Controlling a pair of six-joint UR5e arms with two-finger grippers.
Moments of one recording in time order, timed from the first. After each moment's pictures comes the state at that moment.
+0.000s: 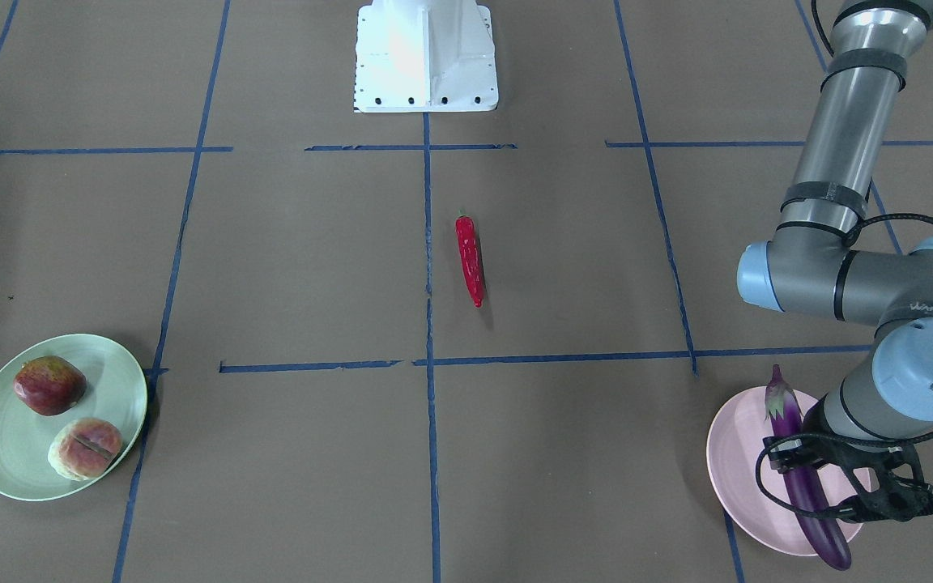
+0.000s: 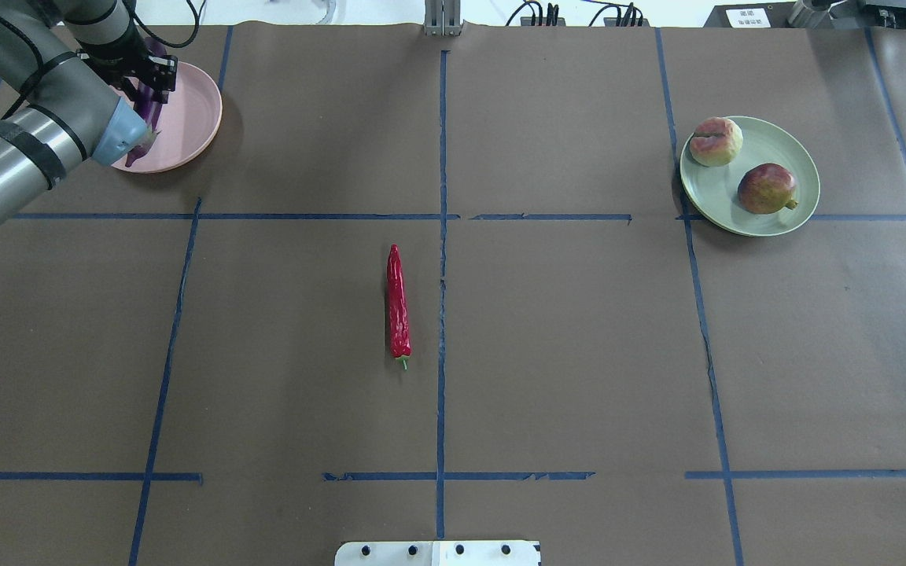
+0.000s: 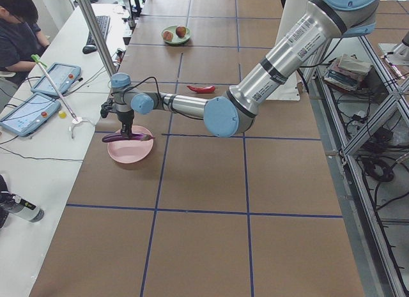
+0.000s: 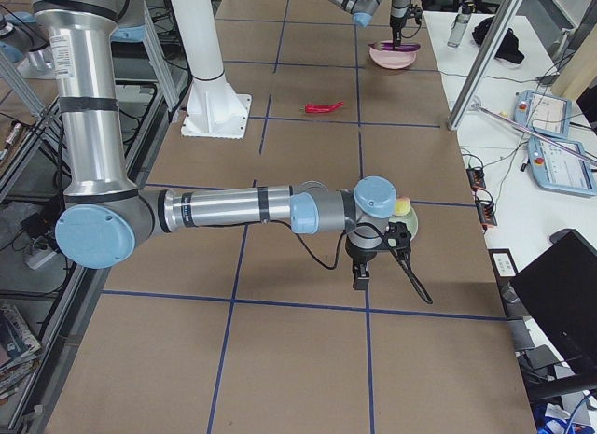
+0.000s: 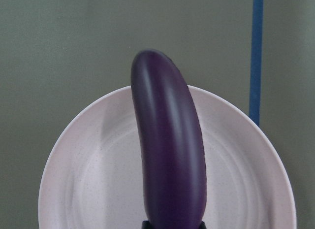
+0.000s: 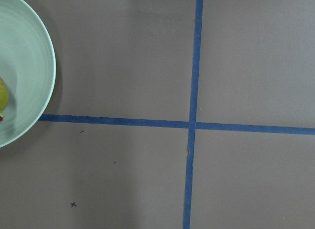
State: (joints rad) left arm -1.09 -2.35 -0.91 -1.95 -2.05 -0.68; right arm 1.48 -1.50 1.61 -1.57 2.31 0.10
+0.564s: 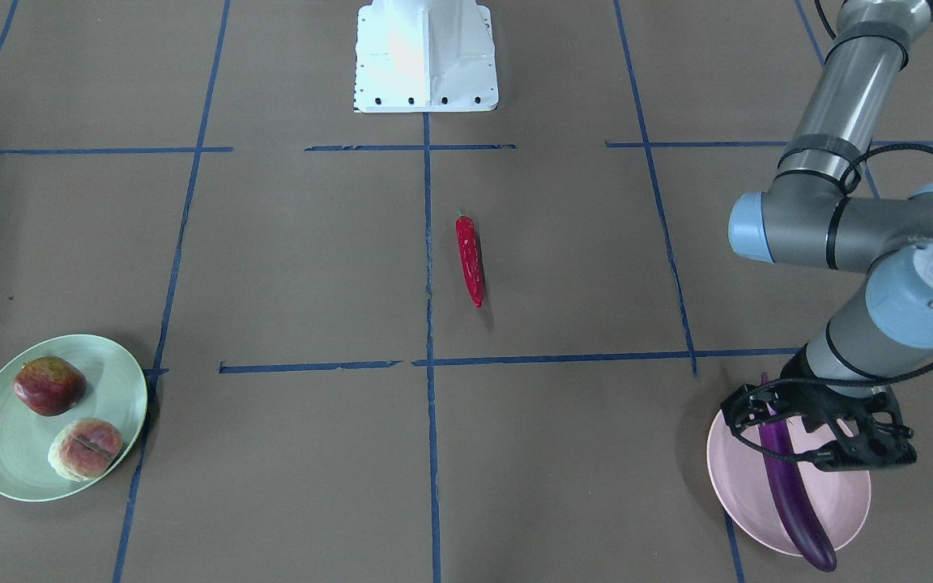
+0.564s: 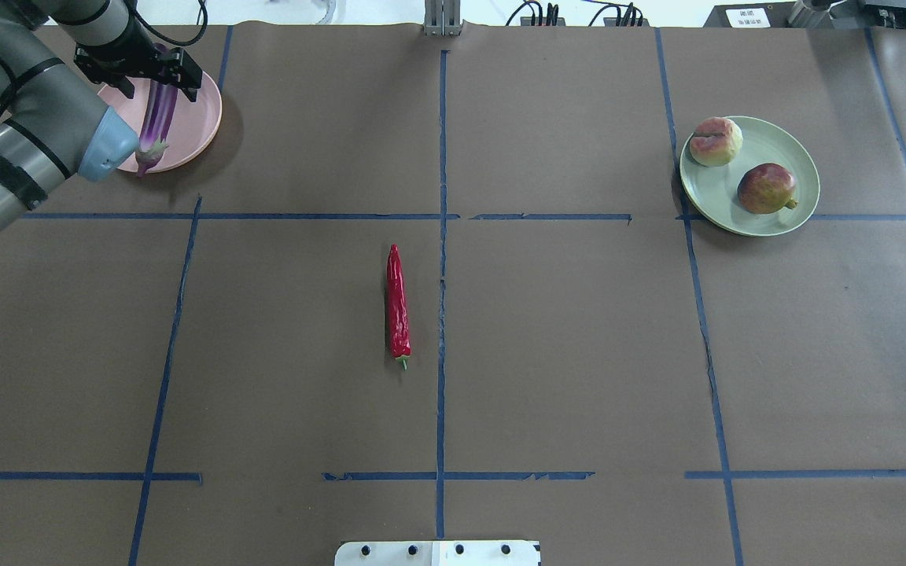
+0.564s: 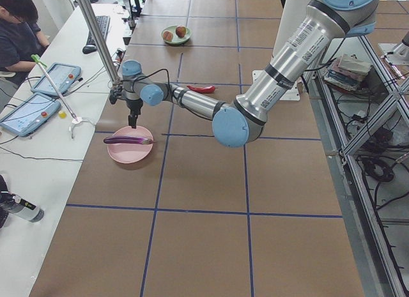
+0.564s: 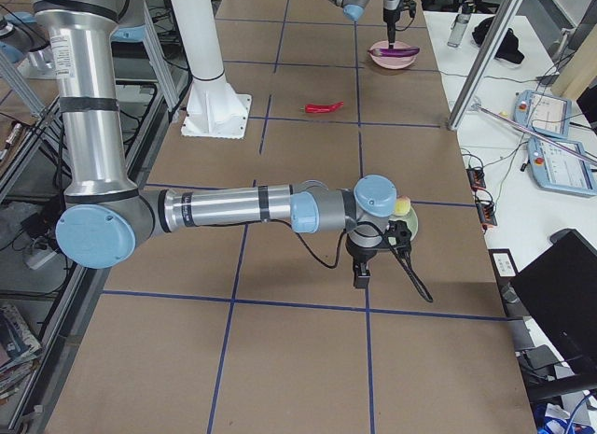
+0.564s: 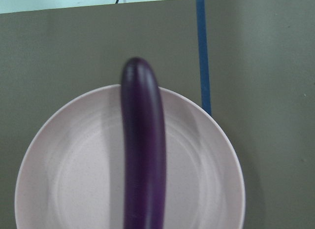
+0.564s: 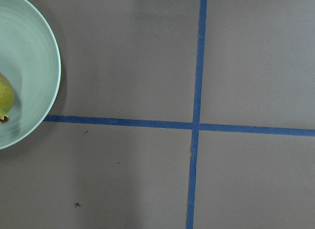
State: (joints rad) left arm -1.04 -2.23 -1.27 -1.83 -2.09 -0.78; right arm 1.48 -1.50 1.61 -1.57 2.31 0.10
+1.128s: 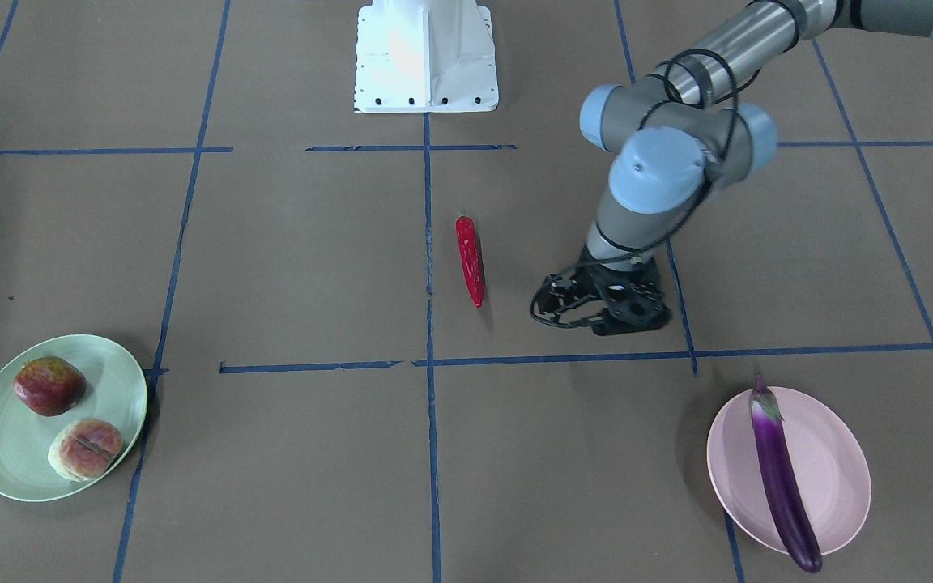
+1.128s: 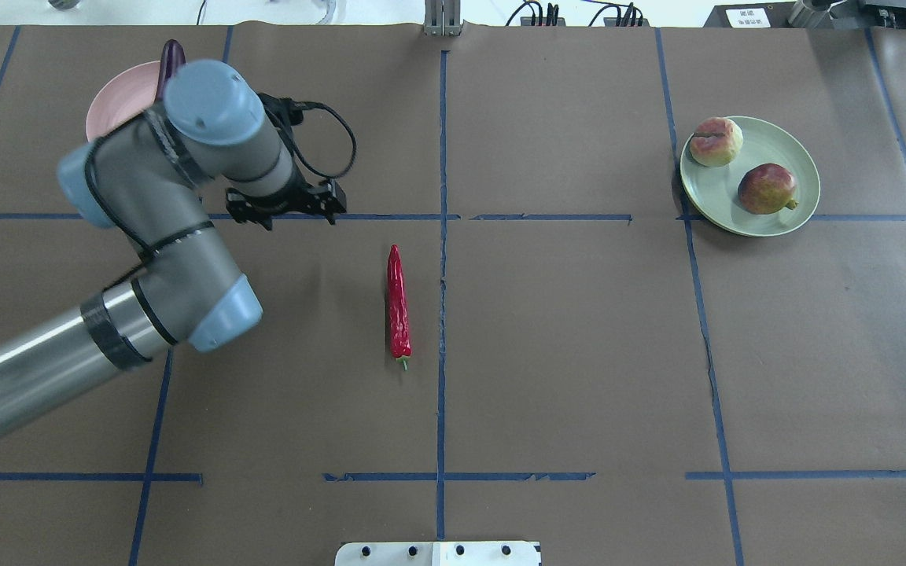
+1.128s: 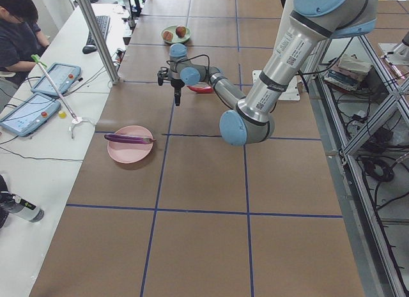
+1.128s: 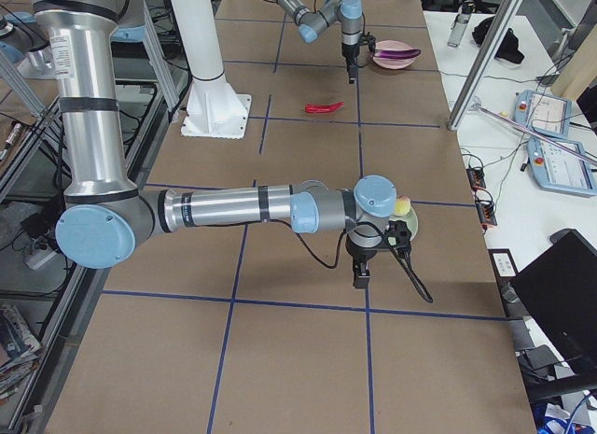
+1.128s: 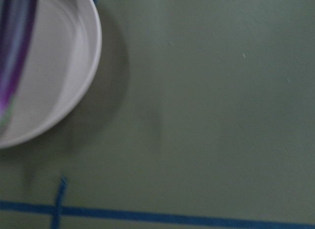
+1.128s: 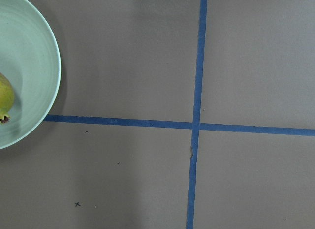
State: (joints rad) left arm -0.68 -2.23 -1.51 -1.73 -1.94 -1.20; right arm 1.48 -1.50 1.61 -1.57 2.31 0.10
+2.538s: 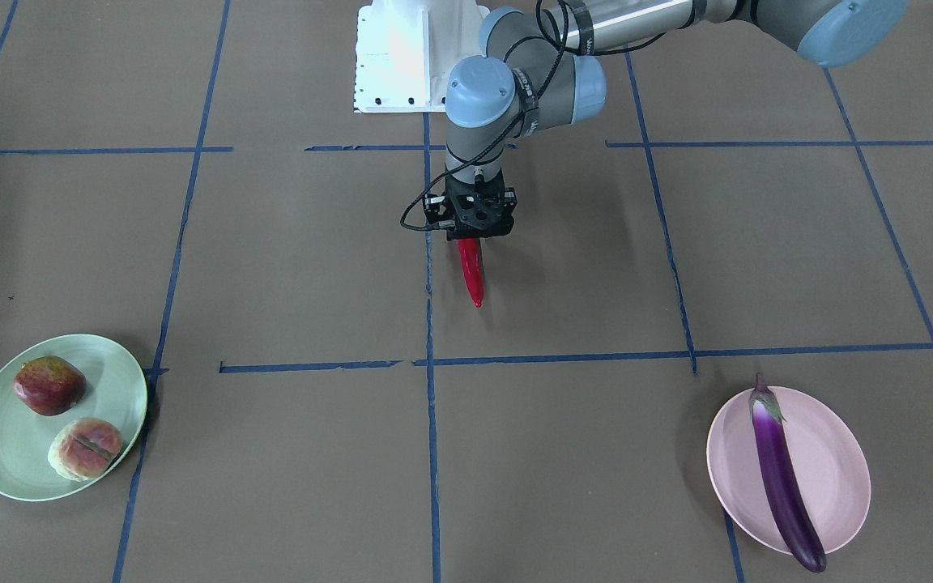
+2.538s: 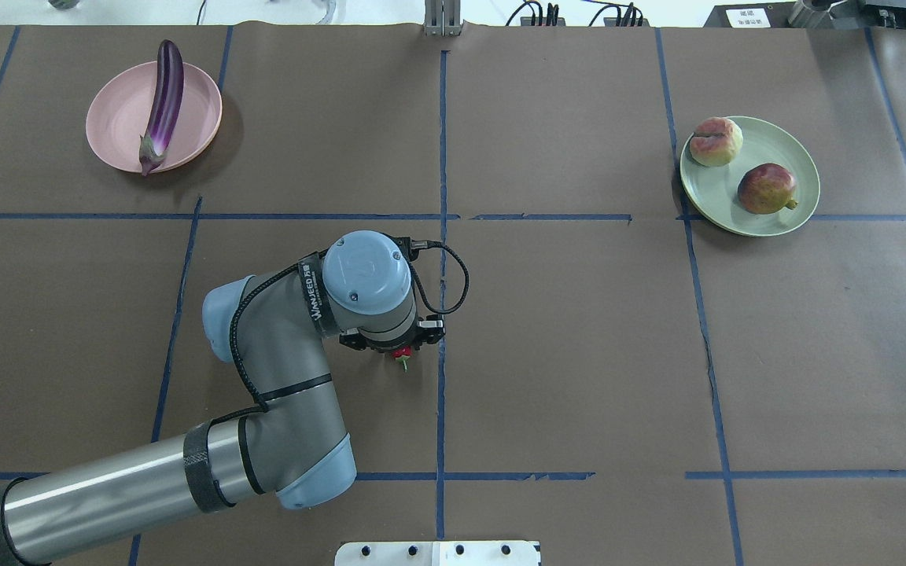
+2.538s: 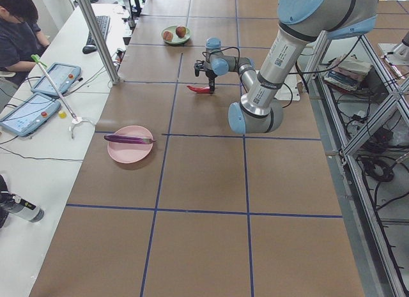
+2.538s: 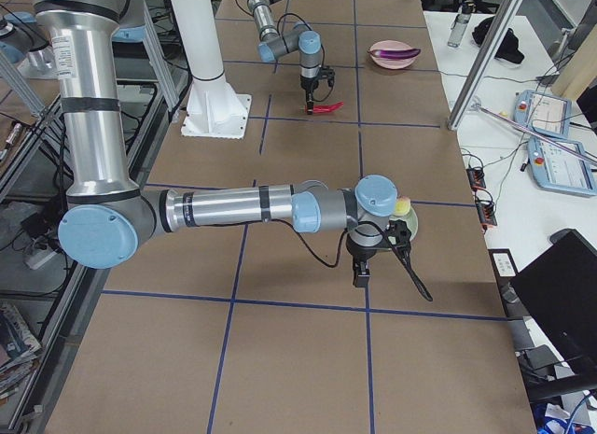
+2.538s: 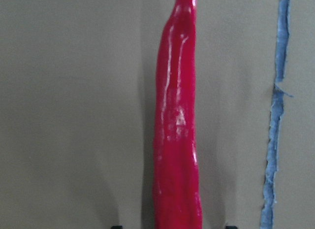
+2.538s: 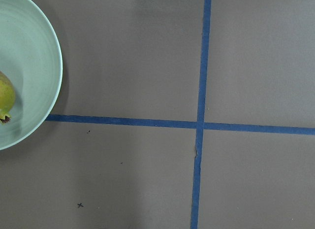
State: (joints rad) left arm -0.42 -2.30 -1.53 -1.66 -1.83 -1.36; right arm 1.46 -1.49 1.61 -1.57 2.31 0.11
